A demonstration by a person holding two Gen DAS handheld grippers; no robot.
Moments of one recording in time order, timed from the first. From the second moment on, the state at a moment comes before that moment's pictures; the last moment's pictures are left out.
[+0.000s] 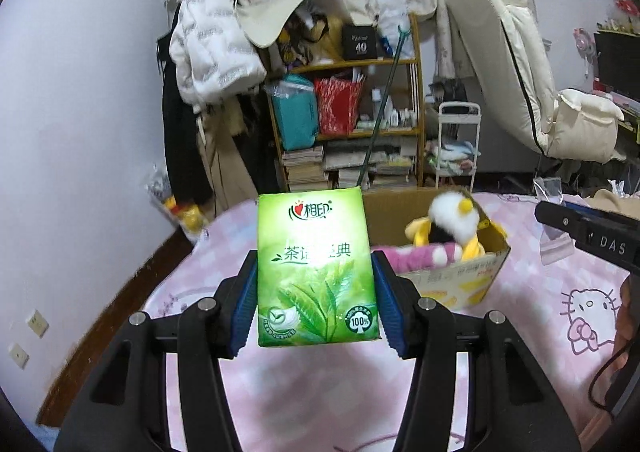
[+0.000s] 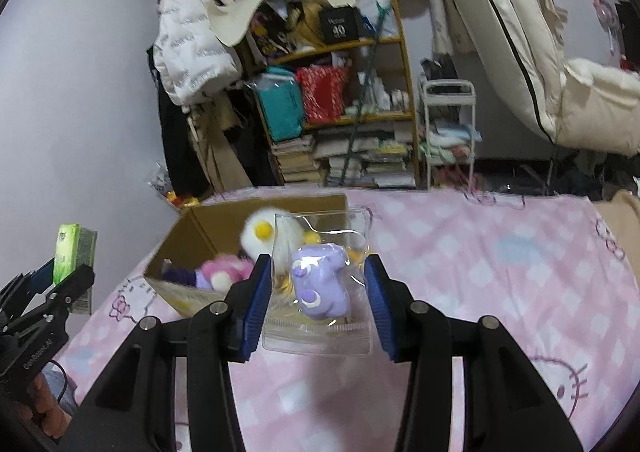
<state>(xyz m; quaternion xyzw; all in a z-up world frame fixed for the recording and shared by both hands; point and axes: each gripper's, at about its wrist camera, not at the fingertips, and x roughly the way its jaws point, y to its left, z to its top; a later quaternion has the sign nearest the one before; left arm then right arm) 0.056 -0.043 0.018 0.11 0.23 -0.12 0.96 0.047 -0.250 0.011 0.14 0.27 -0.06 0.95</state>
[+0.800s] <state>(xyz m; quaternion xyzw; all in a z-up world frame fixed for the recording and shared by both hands) 0.158 -0.089 -0.001 0.10 0.22 -0.16 0.96 0.156 -0.236 0.021 0.12 0.24 0.01 0.96</state>
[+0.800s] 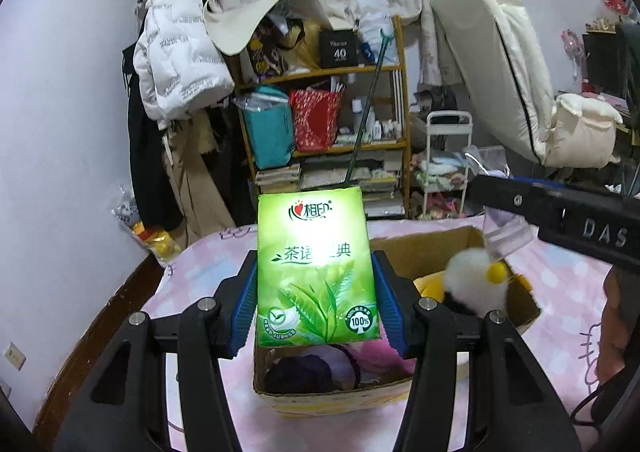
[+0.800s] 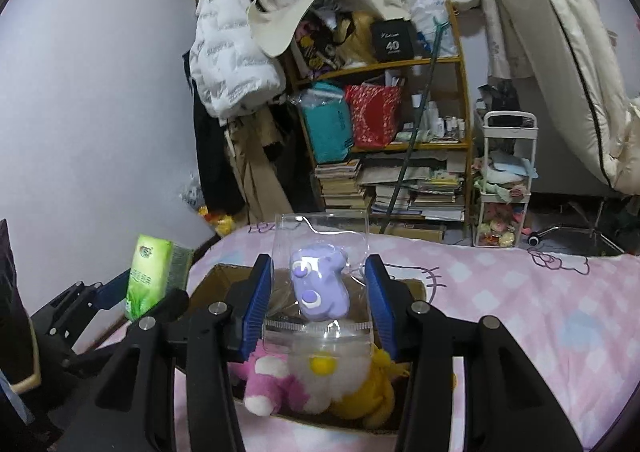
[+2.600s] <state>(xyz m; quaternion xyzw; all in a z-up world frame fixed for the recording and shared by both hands) -0.029 0.014 0.055 0.04 0.16 -0.04 0.99 -0.029 -0.227 0.067 0.04 0.13 -0.04 0.99</state>
